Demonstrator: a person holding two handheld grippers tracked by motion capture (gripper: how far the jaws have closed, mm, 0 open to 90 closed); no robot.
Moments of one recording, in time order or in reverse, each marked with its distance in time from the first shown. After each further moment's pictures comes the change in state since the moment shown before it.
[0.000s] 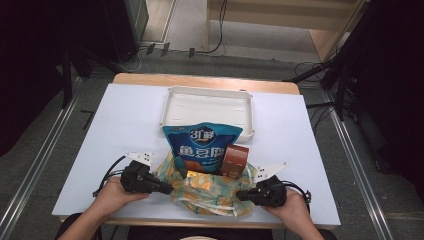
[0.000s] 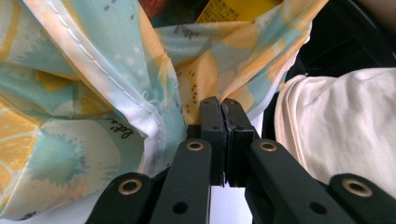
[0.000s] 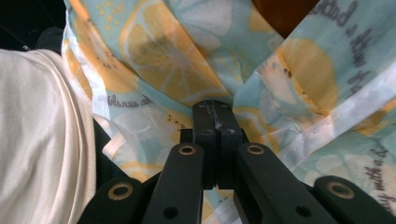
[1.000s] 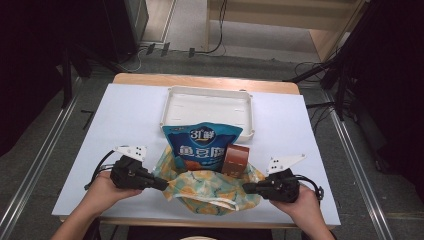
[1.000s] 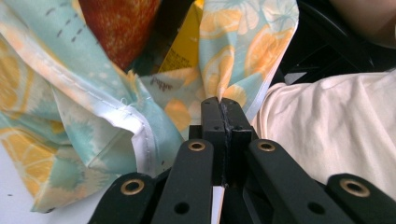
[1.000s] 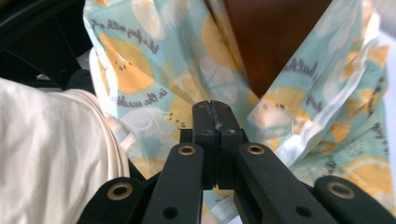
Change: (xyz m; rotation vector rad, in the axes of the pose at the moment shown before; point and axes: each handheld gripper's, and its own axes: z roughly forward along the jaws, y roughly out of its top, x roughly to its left) left arm -0.027 0.020 -0.031 -0.014 0.008 0.062; right arm 0.012 0.023 -0.047 -0.092 0.003 0.038
